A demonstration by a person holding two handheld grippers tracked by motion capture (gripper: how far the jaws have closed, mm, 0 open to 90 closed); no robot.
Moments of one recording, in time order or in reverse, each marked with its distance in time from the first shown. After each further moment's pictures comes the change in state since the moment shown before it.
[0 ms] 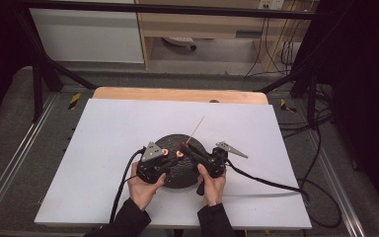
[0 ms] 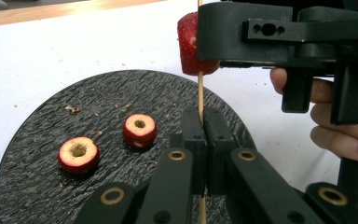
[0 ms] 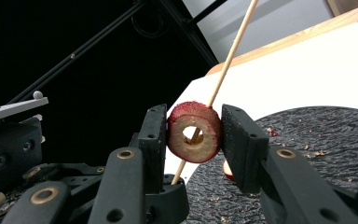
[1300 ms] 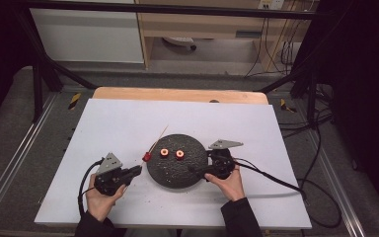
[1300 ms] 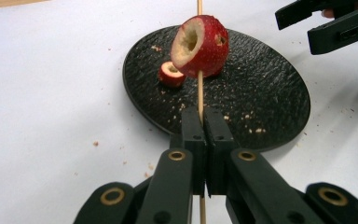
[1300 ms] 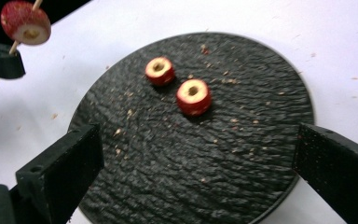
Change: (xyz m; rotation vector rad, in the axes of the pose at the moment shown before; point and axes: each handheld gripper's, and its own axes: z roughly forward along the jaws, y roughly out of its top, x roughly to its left) left arm 0.057 -0.052 -0.081 0.025 0.051 0.016; right arm -0.013 0.017 -0.010 0.493 -0.205 -0.413
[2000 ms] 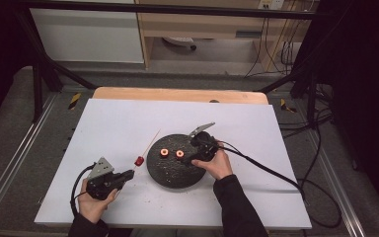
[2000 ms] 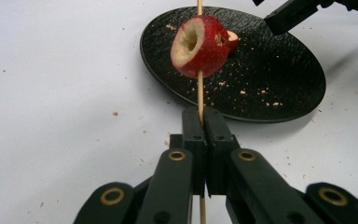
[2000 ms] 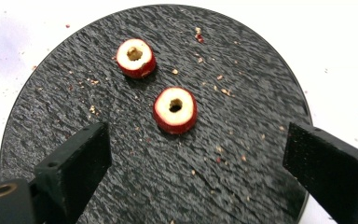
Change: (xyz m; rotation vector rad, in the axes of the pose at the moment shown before) left arm 0.014 -0.018 -0.008 0.012 0.012 -0.017; right arm 0.001 0.053 0.047 0.285 -0.075 -0.157
